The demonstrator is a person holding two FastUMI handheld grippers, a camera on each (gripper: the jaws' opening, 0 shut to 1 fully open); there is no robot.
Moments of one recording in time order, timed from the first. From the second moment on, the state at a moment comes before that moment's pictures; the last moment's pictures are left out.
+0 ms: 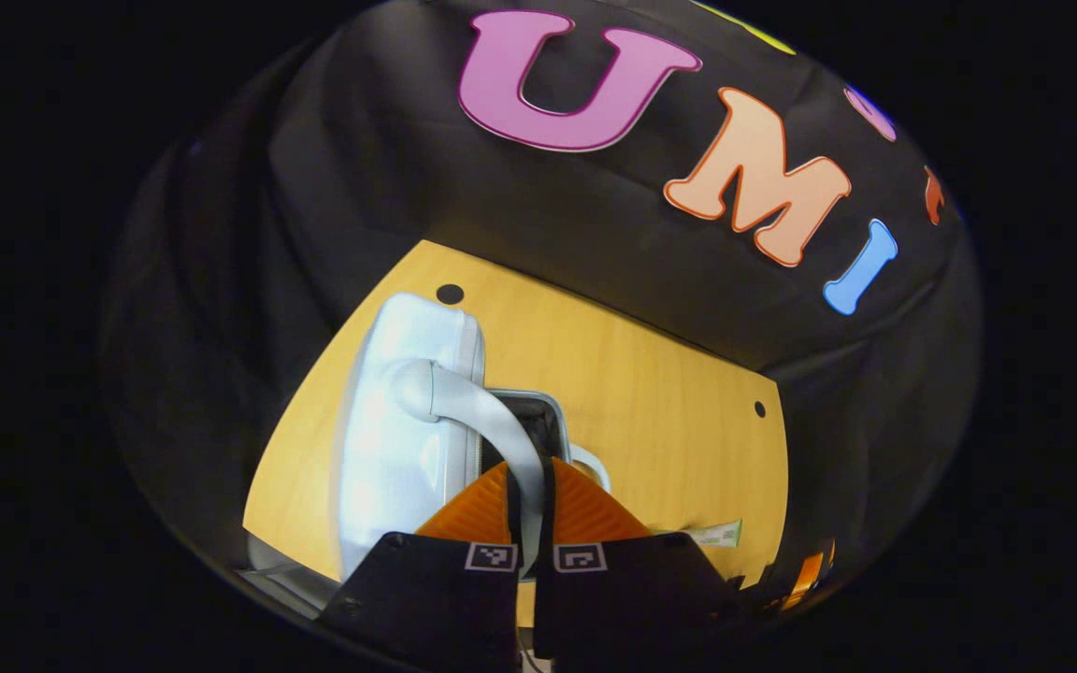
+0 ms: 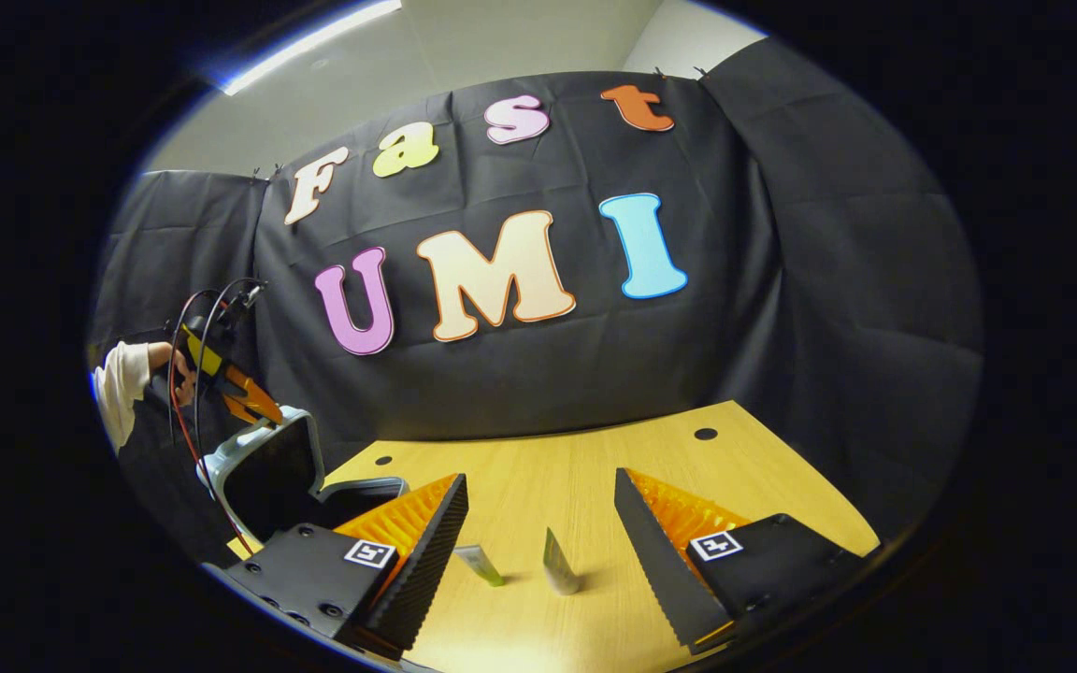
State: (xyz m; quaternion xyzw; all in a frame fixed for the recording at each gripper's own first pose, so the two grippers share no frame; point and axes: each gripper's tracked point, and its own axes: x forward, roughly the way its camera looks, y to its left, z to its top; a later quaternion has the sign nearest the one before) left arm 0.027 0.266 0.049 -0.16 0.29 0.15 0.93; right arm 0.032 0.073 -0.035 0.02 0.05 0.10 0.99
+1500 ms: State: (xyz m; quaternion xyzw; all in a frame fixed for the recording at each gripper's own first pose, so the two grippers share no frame) left arm -0.127 0.562 -0.069 -0.12 0.30 0.34 0.88; right arm 0.035 0.144 -0.062 0.02 0.06 0.07 1.00
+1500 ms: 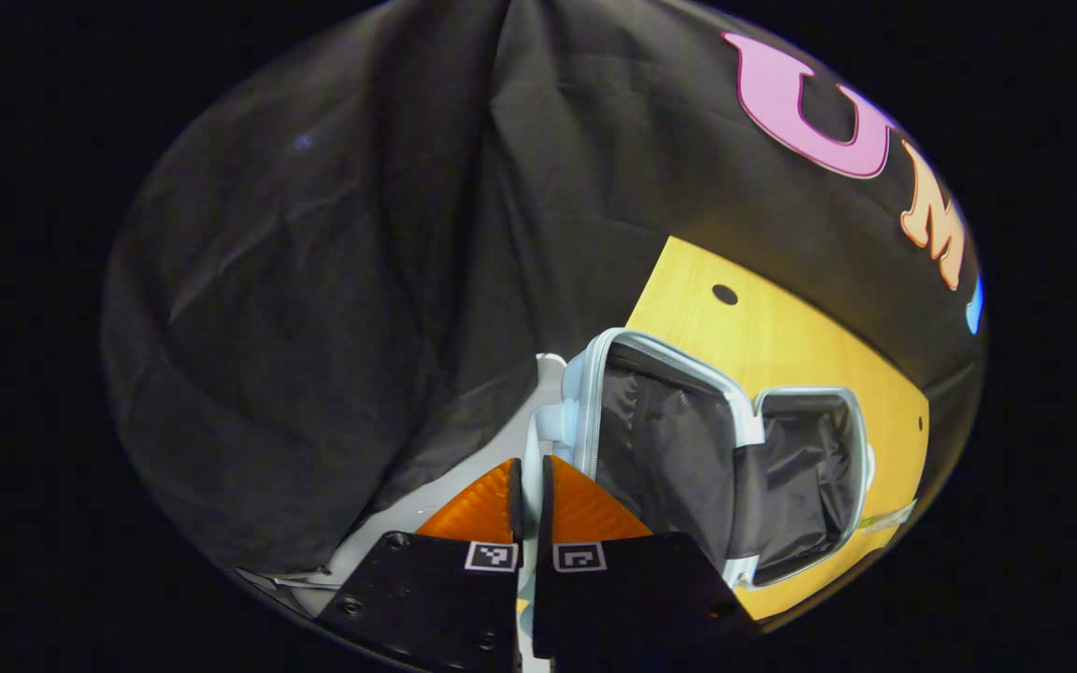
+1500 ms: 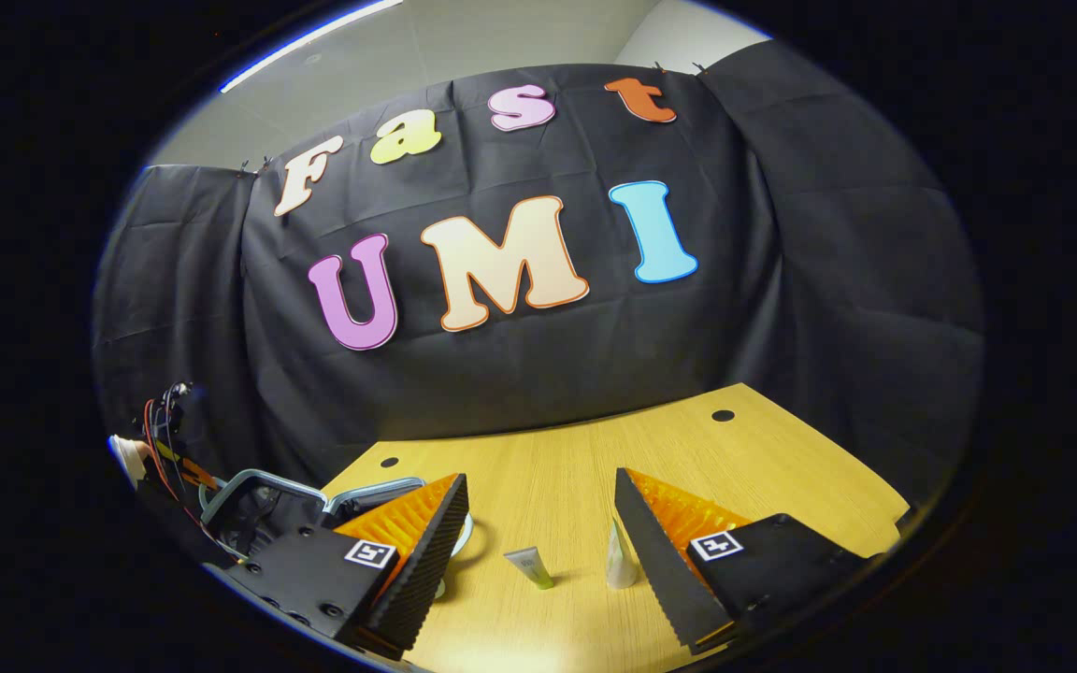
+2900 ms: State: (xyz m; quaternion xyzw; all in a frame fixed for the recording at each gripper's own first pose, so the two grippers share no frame) left arm -0.136 0.383 -0.053 -0.05 0.28 0.37 0.89; right arm 0.035 0.098 -0.084 0.00 0.09 0.09 0.99
